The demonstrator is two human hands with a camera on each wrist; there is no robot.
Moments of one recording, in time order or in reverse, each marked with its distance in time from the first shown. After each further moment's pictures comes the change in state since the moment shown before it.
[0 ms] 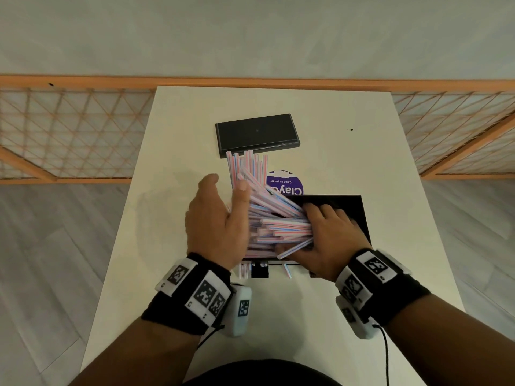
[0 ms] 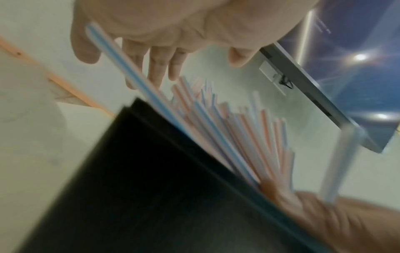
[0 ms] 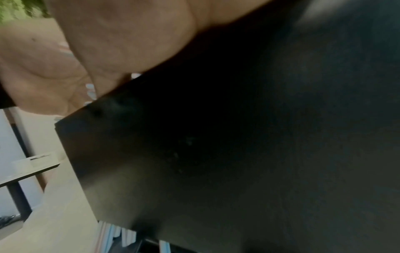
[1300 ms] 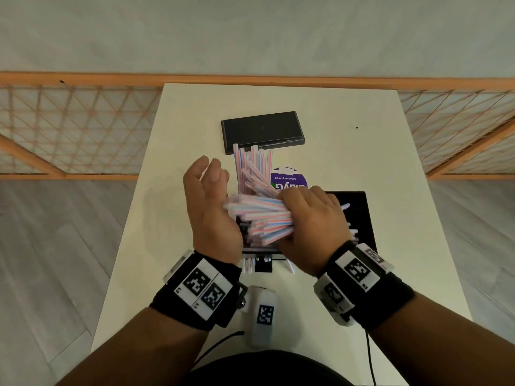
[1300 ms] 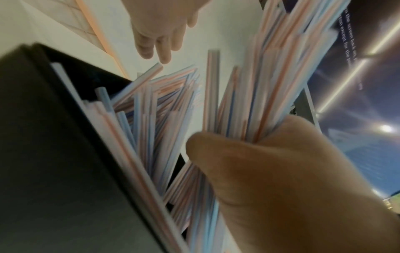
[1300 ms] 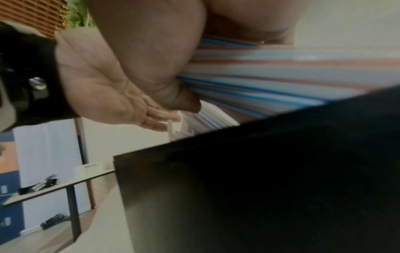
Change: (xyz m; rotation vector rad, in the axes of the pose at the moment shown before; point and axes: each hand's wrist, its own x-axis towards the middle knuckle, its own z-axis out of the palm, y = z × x) left_hand -0.012 0.024 -0.008 -0.855 0.168 -0.141; right_hand -0.007 -0.048 -0.019 0.111 0.520 -0.303
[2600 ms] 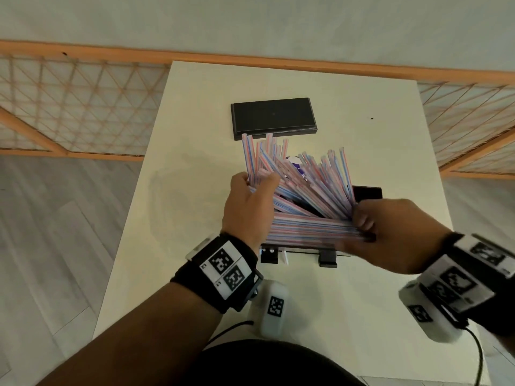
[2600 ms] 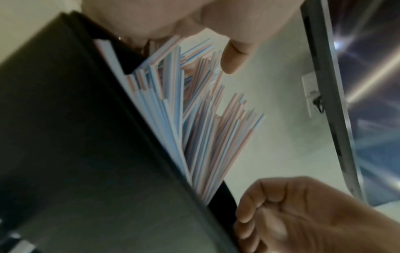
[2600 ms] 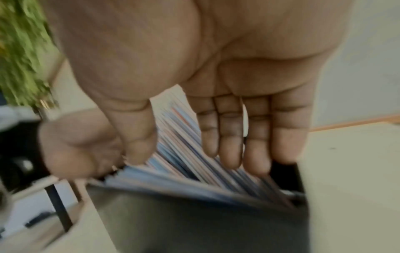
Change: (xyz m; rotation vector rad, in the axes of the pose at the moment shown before) left_hand 0.006 -0.024 0.008 0.460 -0.128 -0.356; right_hand -0.006 0.061 -0.067 -0.039 -0.677 0.273
